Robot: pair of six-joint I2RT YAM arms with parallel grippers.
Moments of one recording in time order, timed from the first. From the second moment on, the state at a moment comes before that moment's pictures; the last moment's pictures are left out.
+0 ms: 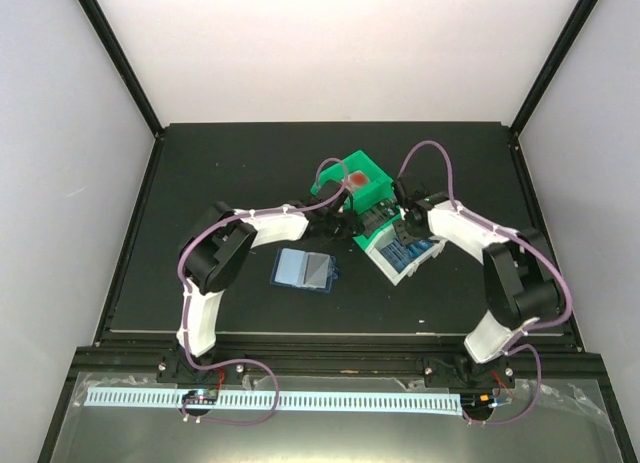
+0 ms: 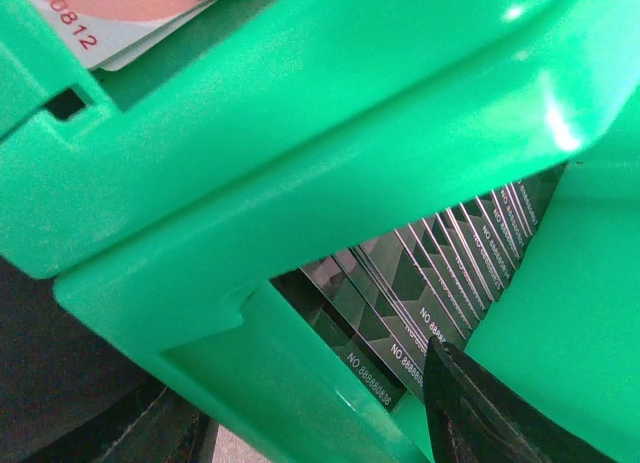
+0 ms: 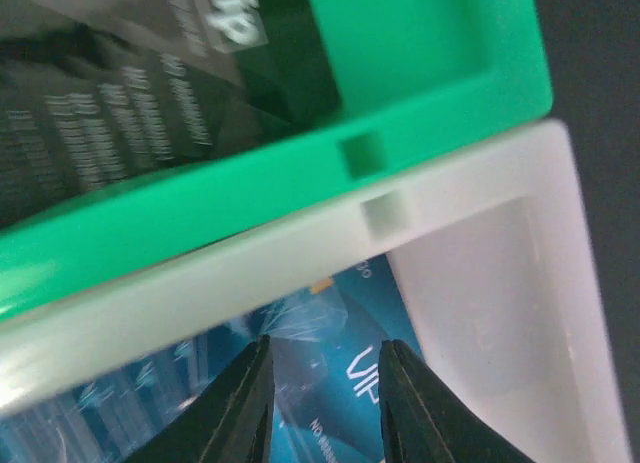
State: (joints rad) left arm -0.71 2.04 1.28 -0.14 0.18 -0.88; right arm 0.41 1.70 1.07 -0.66 0.29 0.05
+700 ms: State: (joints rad) left arm -0.69 2.06 1.30 -0.15 0.22 -0.84; right arm 0.41 1.68 1.00 -0.61 0.25 -0.19
